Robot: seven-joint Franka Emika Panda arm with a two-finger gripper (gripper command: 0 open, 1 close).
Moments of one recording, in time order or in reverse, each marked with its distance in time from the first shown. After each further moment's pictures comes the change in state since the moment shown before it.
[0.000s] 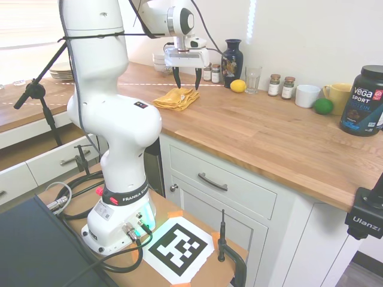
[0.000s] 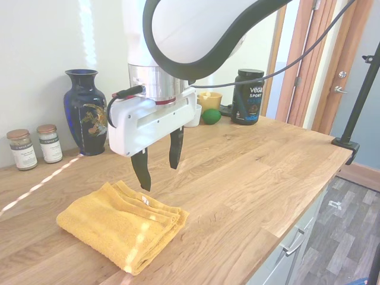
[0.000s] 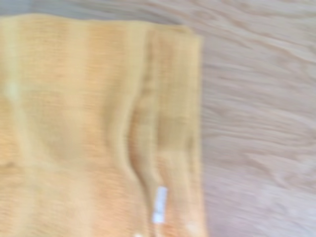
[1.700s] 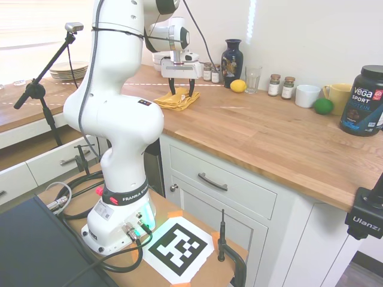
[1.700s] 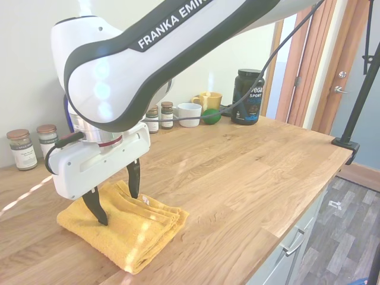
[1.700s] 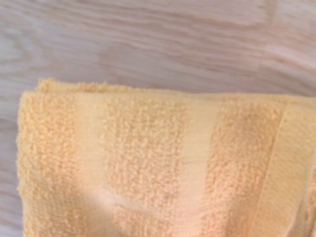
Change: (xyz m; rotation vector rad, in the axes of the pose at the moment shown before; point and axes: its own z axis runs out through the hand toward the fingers) arm 0.012 -0.092 0.069 -0.048 -0.046 -0.031
